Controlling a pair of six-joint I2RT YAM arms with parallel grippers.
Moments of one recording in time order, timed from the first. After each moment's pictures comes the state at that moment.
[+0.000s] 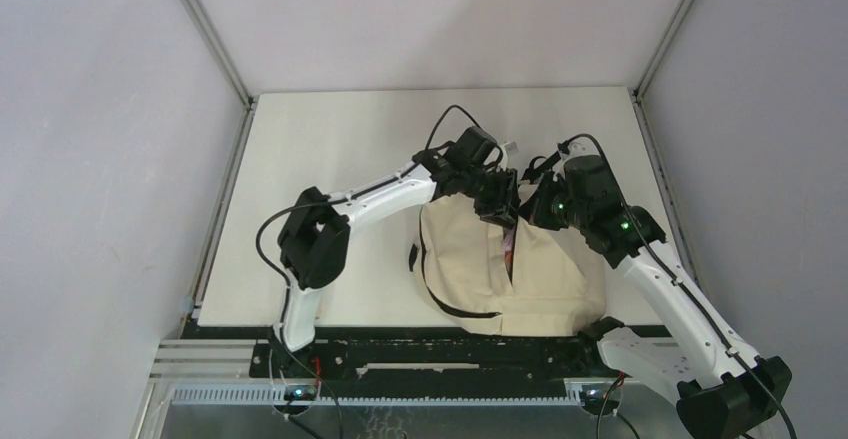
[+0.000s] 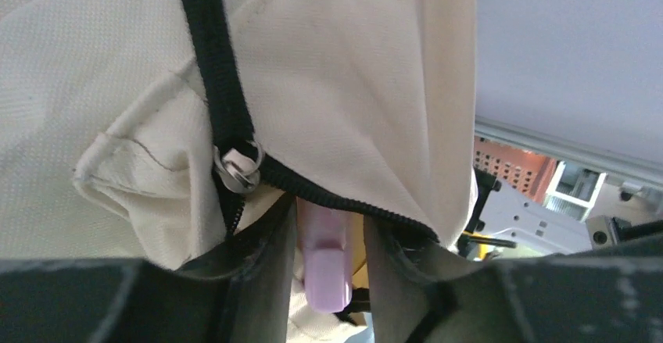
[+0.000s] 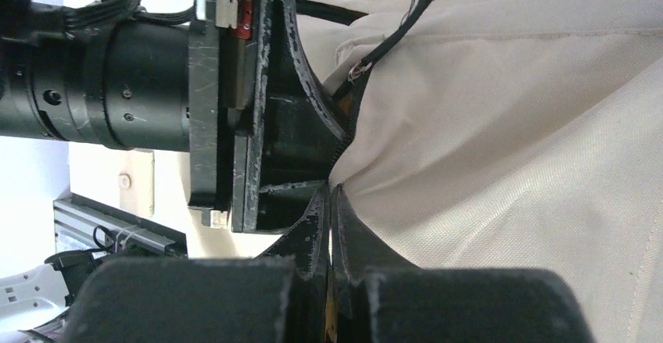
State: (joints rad) left arm -0.87 2.03 1.71 -0.49 0.58 -0.75; right arm 0.42 0.95 0.96 -0.70 -0.11 0.58
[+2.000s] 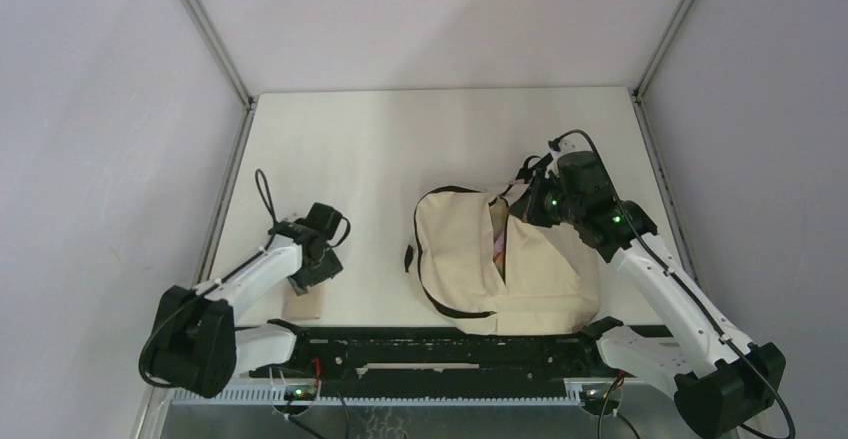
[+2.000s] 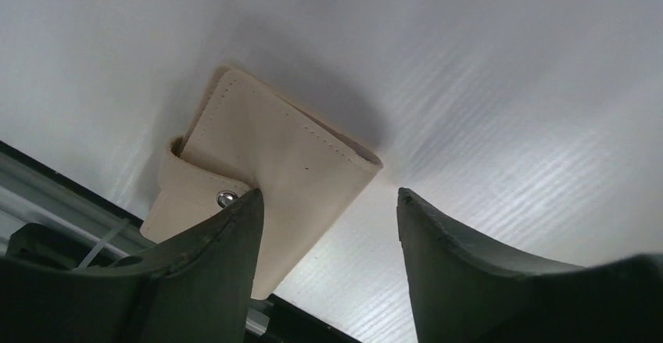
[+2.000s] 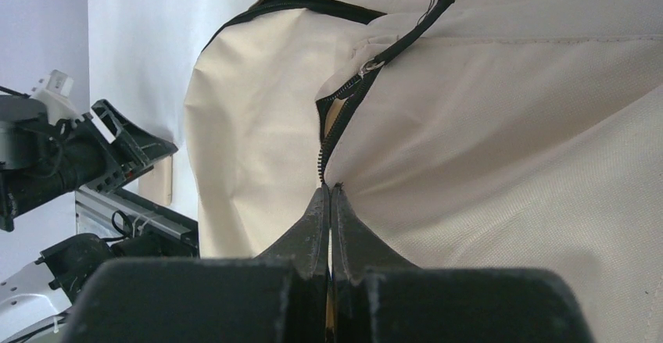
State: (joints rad) left arm -0.34 1.16 0.61 -0.84 -0.37 -0.92; right arm 0.43 1.00 0.96 -0.65 -0.17 0.59
